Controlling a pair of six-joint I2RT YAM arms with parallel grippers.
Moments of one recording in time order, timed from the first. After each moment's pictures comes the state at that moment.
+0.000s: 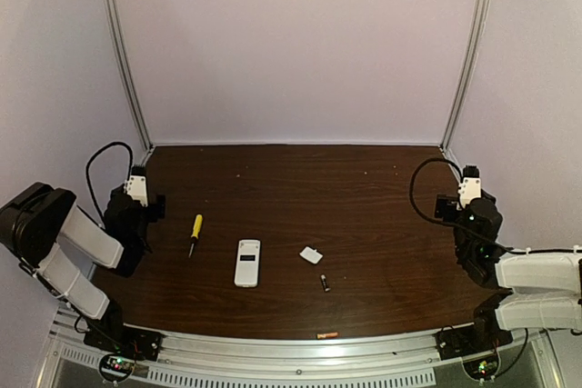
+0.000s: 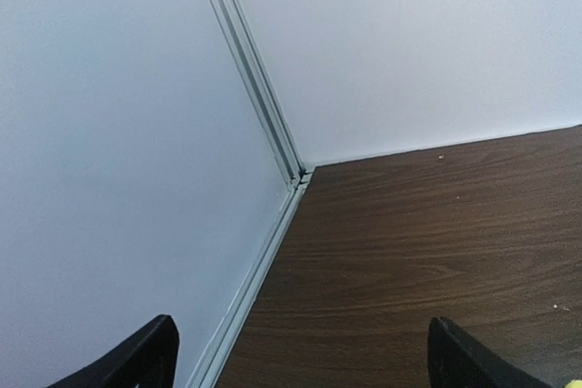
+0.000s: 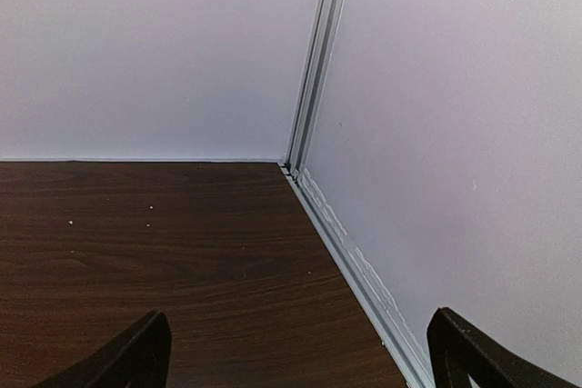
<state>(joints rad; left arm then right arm) -0.22 1.54 0.21 1.27 -0.51 0.28 0.39 1.00 0.17 0.76 0.73 -0.10</state>
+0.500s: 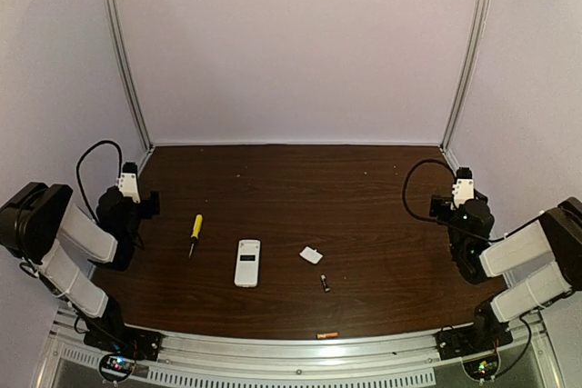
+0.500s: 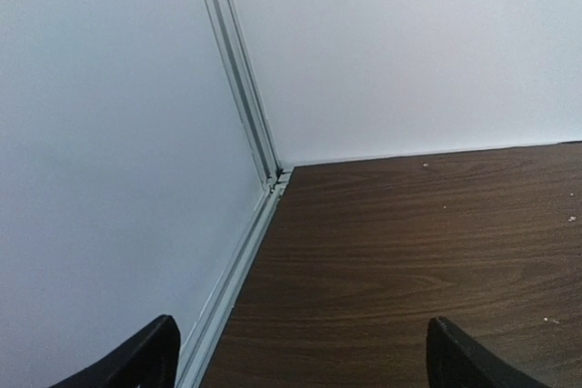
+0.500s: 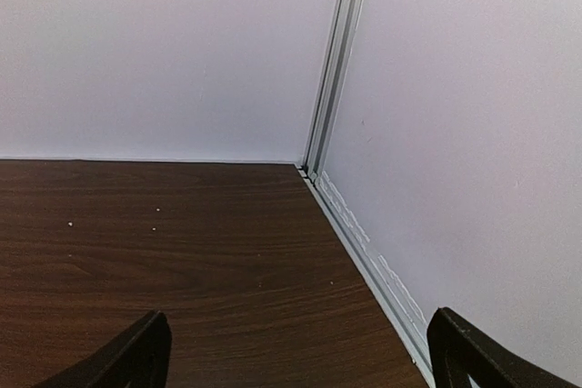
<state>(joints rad) -0.08 1.55 0.24 1.24 -0.29 0.18 0.29 1.35 0.15 1.14 0.60 -0.11</state>
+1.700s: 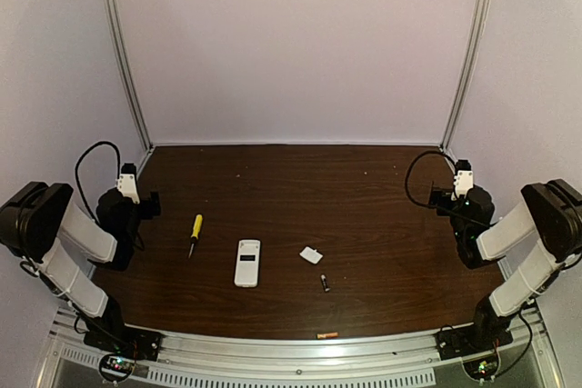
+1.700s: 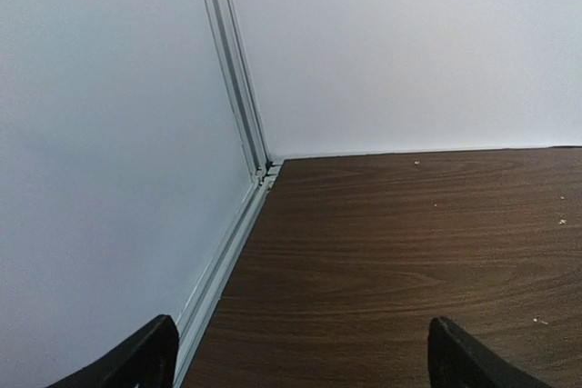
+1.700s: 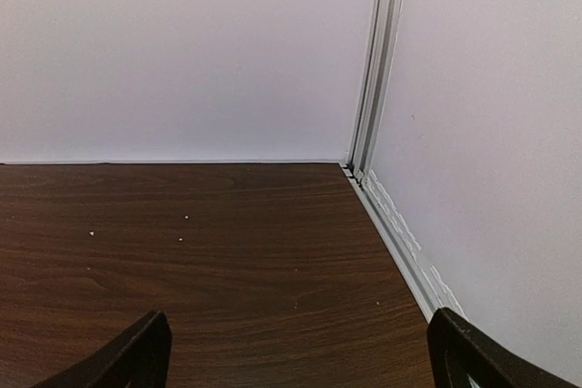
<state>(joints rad) -0.05 1.56 0.24 1.23 -0.25 0.12 0.10 1.55 0.27 1.21 0.29 -0.04</state>
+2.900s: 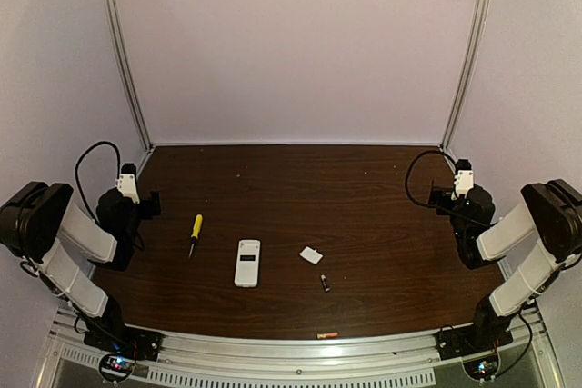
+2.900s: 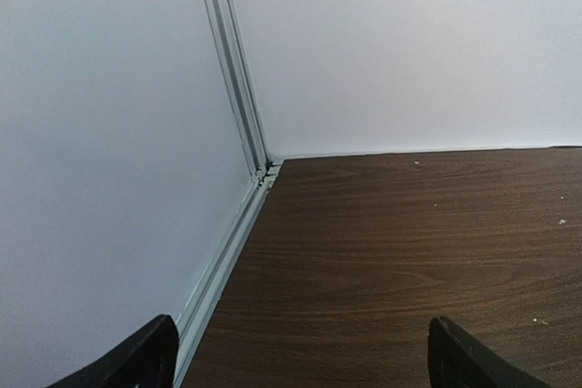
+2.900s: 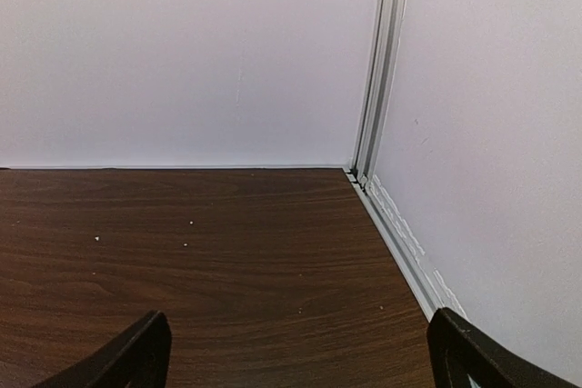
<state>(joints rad) -0.05 1.56 0.24 1.23 -0.25 0.12 0.10 1.55 0.26 1.22 0.28 -0.03</state>
